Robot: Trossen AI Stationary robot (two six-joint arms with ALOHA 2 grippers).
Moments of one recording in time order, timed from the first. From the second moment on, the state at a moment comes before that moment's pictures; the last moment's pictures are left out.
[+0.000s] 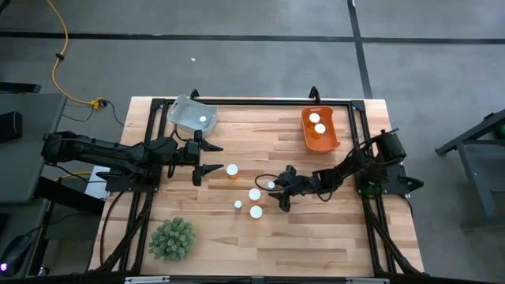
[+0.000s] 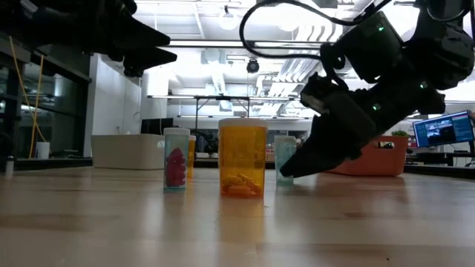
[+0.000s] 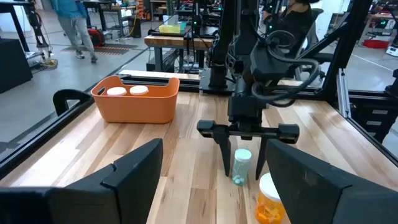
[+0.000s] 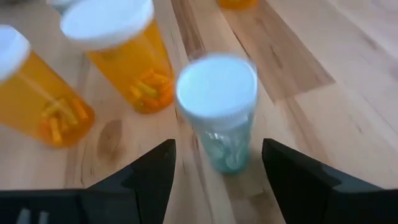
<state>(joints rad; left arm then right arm) 0.15 0.87 0.30 0.44 -0.04 -0.03 0.22 1.83 0.54 0.70 0.24 0.39</state>
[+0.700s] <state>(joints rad) 0.15 0.87 0.30 0.44 -0.04 -0.03 0.22 1.83 0.54 0.70 0.25 0.39</state>
